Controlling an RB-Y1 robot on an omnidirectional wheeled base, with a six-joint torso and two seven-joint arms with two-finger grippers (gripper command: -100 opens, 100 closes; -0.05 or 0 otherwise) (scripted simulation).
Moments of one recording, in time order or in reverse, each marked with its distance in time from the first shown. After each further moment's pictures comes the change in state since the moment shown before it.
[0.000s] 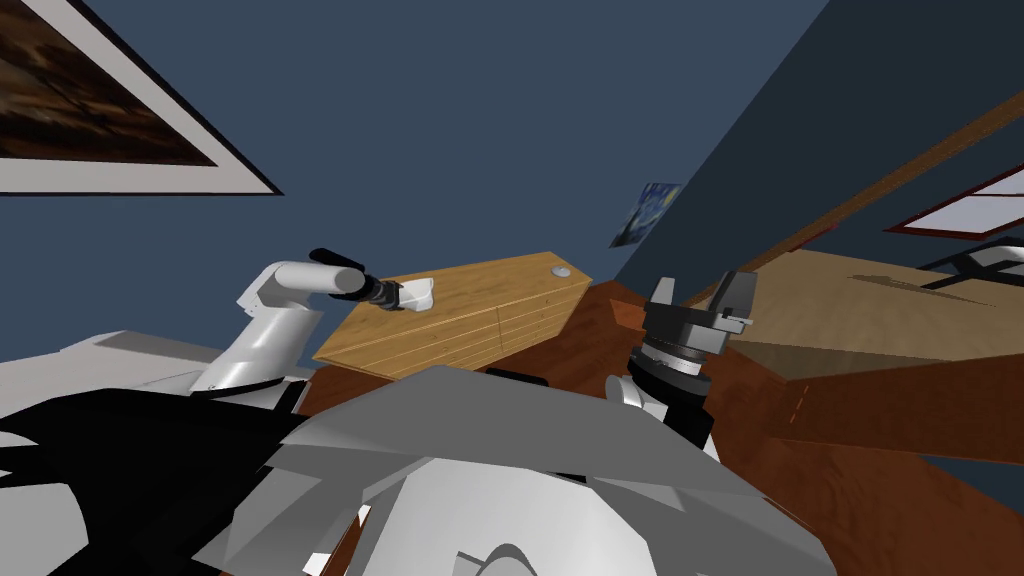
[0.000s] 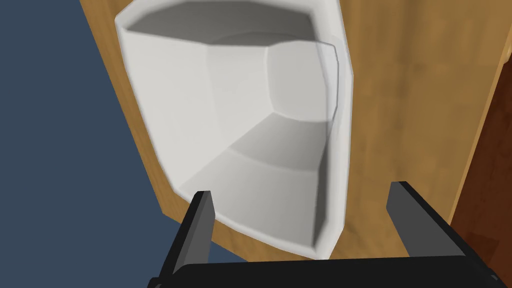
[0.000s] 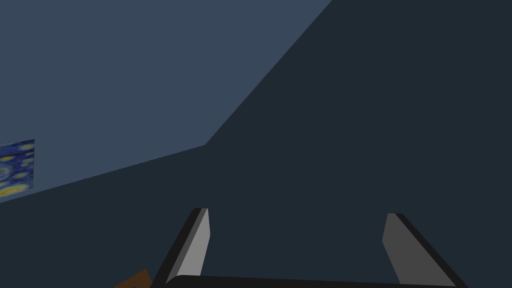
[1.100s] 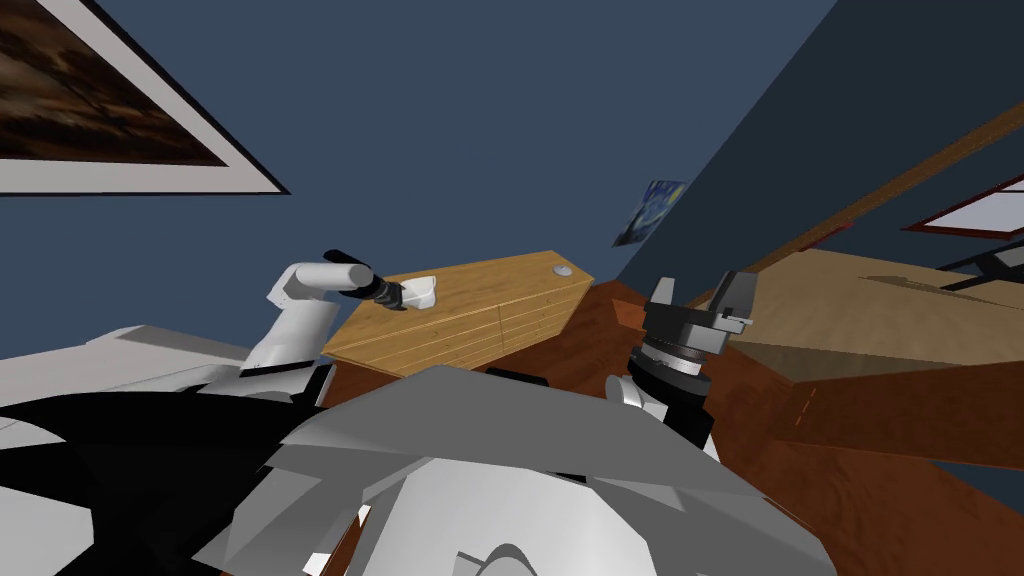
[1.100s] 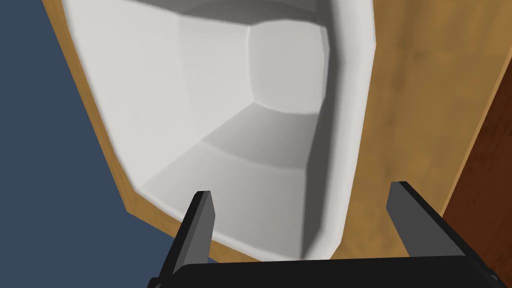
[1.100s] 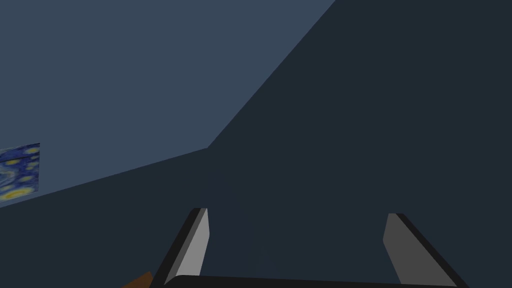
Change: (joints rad) left arm -0.140 -0.035 -0.036 0.190 -0.066 0.028 -0.048; right arm 0.000 0.000 0.000 0.000 0.000 0.000 0.000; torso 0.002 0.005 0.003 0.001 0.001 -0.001
